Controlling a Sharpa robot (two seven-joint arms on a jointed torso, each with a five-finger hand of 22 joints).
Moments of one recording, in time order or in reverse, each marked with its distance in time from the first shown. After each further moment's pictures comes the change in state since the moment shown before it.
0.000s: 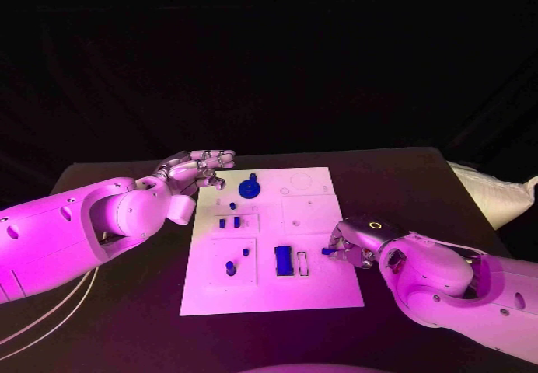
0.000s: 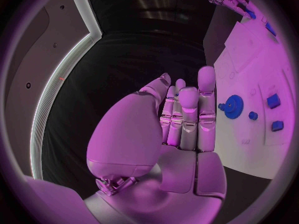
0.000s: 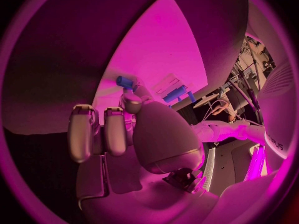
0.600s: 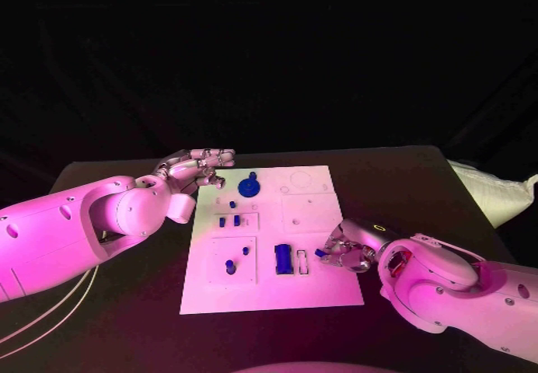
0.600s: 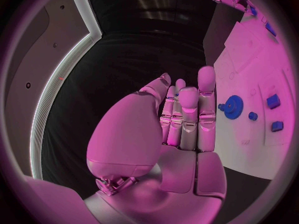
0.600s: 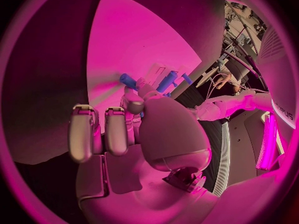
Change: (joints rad) left arm 0.000 0.000 0.000 0.000 0.000 0.001 -0.001; left_hand 0.000 0.000 0.000 0.000 0.000 0.000 0.000 0.000 0.000 0.000 0.000 0.000 0.000 0.000 0.000 0.000 0.000 0.000 0.000 0.000 0.000 0.000; right arm 0.002 -0.005 -0.004 0.037 0.257 -0.118 -0.014; right_hand -0.145 -0.114 0.206 0.032 0.001 0.021 -0.003 0.002 0.003 0.021 -0.008 0.013 0.018 0.000 -0.001 0.000 0.002 0.000 0.004 -0.004 0.000 0.005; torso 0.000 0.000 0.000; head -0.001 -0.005
